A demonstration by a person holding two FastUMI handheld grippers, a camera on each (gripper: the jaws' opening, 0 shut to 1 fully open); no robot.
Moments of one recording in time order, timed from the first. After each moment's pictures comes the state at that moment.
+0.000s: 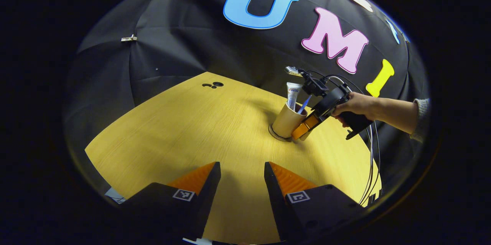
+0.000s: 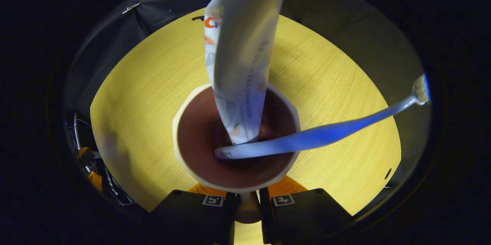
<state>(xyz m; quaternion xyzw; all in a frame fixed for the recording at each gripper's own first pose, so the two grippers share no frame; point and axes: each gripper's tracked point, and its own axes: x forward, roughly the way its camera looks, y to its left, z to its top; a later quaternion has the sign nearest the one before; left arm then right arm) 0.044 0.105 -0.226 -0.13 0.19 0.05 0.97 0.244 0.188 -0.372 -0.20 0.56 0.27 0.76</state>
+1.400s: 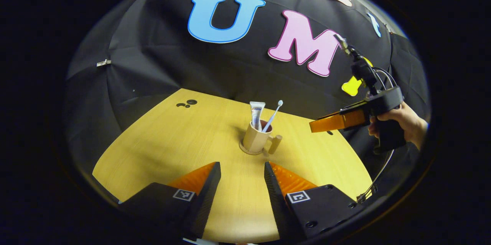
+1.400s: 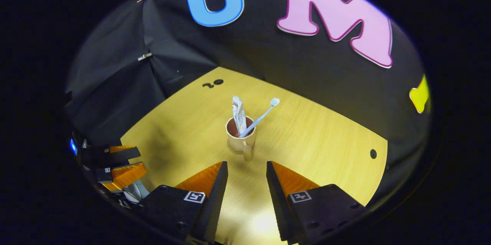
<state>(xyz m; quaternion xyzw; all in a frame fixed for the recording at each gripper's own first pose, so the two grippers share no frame) 0.051 0.035 -0.136 -0.08 0.17 -0.02 0.98 0.158 0.126 -0.154 -0.06 0.37 0.24 0.90</state>
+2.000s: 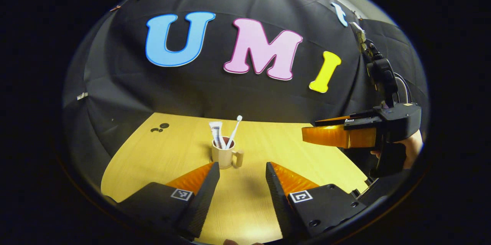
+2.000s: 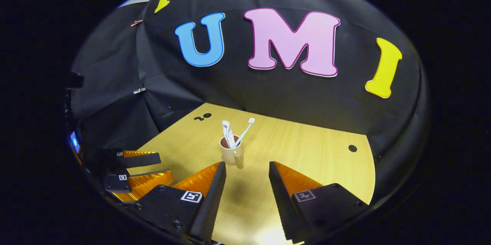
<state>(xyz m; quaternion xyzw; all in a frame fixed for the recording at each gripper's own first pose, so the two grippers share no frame) 0.040 -0.057 -0.085 0.00 0.13 -0.10 0.99 0.085 0.076 -0.090 -0.01 0.24 0.16 0.96</state>
